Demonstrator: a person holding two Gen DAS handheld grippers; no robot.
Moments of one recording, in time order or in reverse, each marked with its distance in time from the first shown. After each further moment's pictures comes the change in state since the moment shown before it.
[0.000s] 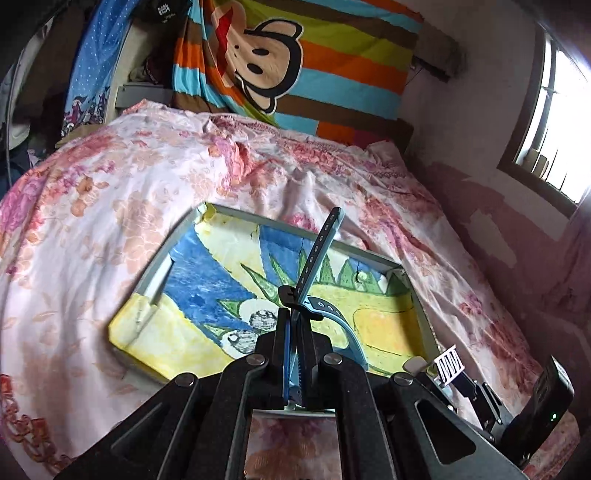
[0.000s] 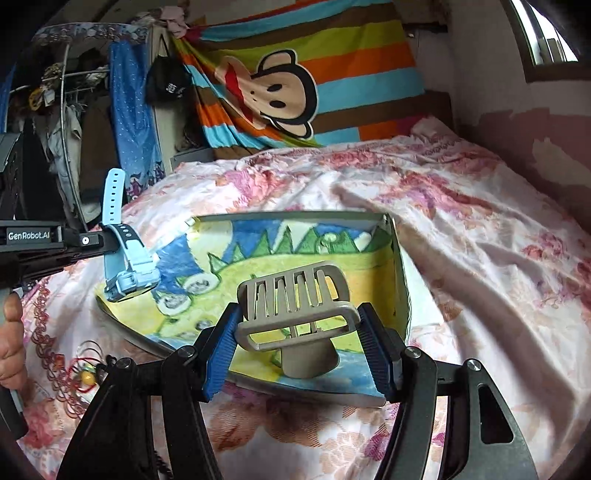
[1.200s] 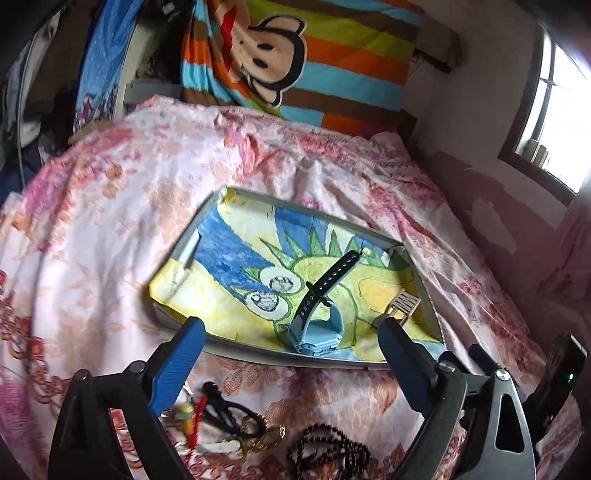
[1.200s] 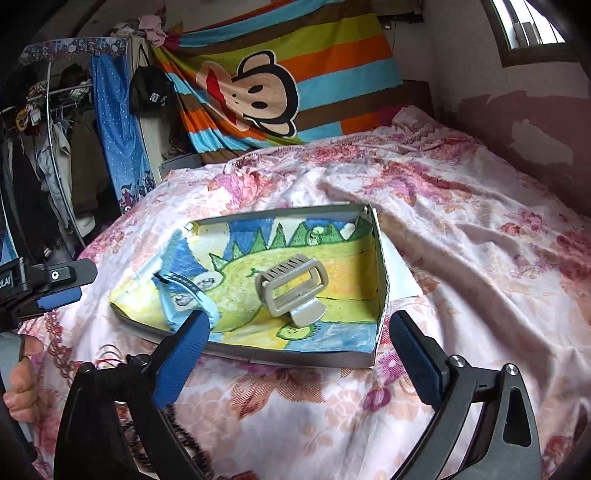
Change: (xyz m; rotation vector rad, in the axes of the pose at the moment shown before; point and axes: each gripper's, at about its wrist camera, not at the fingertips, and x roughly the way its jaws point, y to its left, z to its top) left arm -0.067 0.011 -0.024 0.023 -0.001 0.019; right arm -0.049 0.001 -0.008 0.070 -0.013 -0.040
